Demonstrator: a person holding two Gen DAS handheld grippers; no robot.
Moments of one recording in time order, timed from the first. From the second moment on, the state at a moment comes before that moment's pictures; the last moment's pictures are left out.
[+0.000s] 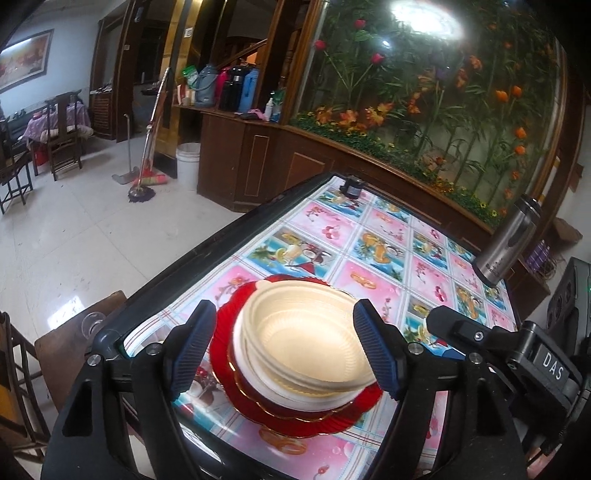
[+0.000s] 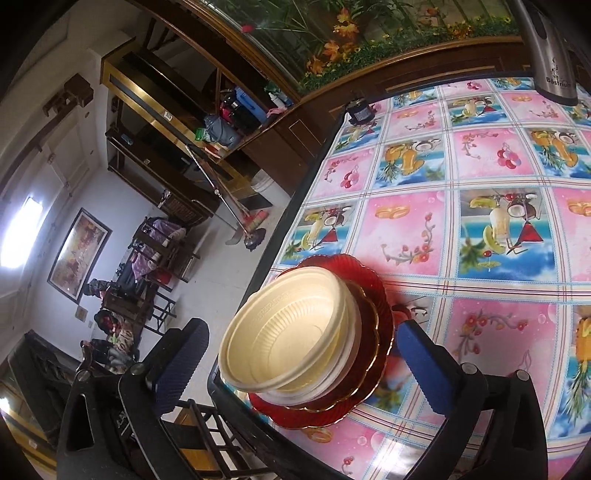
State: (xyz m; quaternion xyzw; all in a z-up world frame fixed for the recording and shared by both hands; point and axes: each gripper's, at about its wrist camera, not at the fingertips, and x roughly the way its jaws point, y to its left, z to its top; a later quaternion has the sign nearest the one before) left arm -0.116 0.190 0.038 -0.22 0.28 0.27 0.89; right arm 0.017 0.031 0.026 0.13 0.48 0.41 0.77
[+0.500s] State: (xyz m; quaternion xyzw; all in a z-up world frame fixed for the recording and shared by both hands) left arm -0.101 0.171 0.028 -0.21 0.31 0.25 0.89; right arm 0.010 0.010 0.030 0.12 0.46 0.41 0.78
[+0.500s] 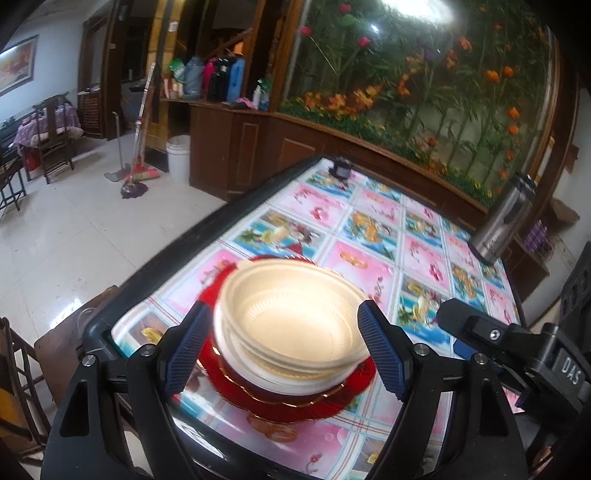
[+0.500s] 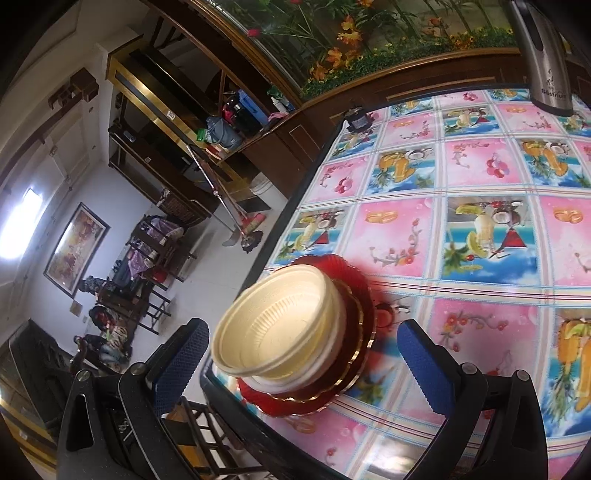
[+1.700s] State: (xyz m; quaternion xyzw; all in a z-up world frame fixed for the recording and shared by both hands) left arm 0.070 -0.006 -0.089 -0.04 0.45 0.07 0.89; right arm 0.090 -0.219 -0.065 0.06 0.43 0.05 0.90
